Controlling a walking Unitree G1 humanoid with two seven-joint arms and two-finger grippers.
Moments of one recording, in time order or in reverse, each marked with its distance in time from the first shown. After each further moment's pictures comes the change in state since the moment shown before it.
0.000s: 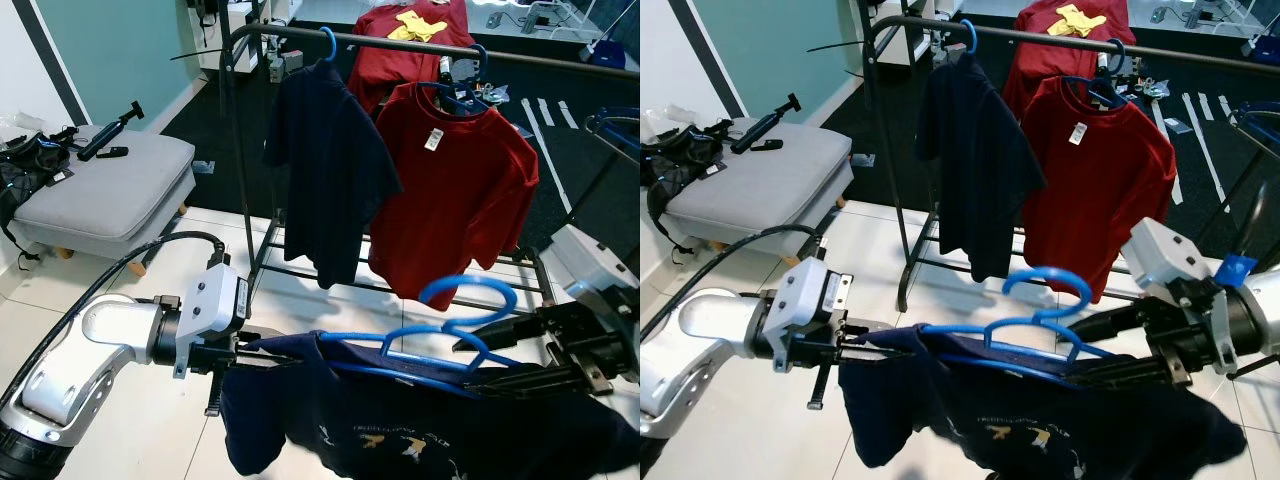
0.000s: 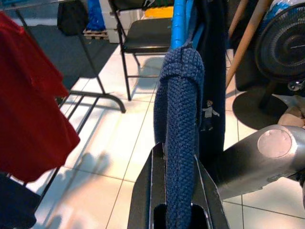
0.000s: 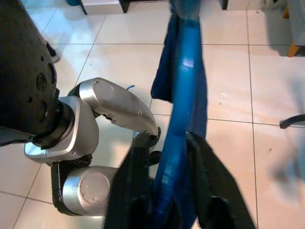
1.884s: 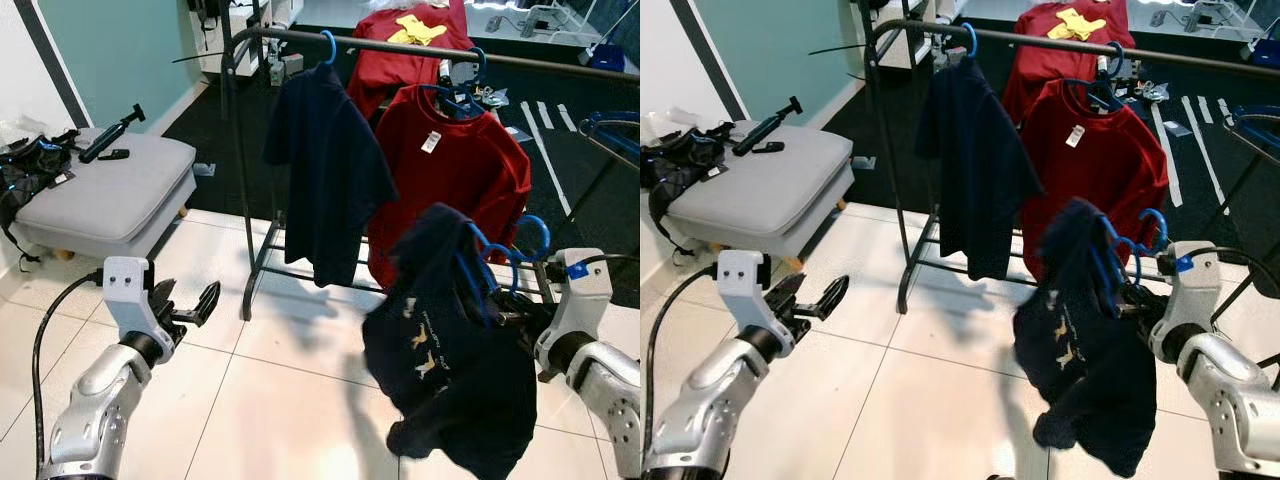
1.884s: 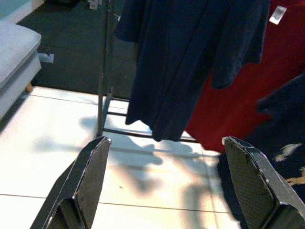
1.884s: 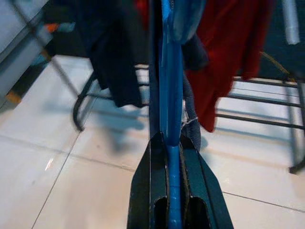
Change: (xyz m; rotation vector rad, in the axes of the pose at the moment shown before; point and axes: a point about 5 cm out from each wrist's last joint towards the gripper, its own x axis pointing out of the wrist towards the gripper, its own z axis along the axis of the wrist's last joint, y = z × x) left arm -0.046 0.008 -0.103 -0.543 -0.065 1.271; right arm 0.005 -0.050 -0.125 0.629 -0.218 -1.387
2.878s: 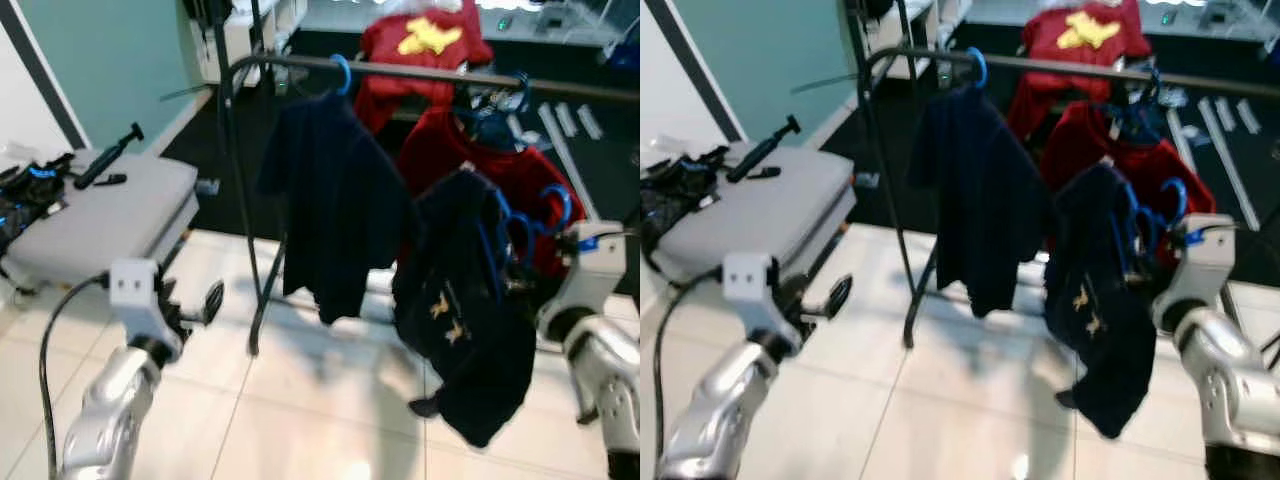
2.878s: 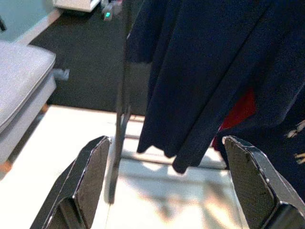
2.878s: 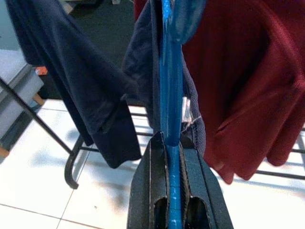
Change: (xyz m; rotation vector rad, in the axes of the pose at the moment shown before) left arm 0.003 -0.010 0.000 0.023 -0.029 0.042; right arm 0.011 0.001 0.025 0.020 -0.118 -0.047
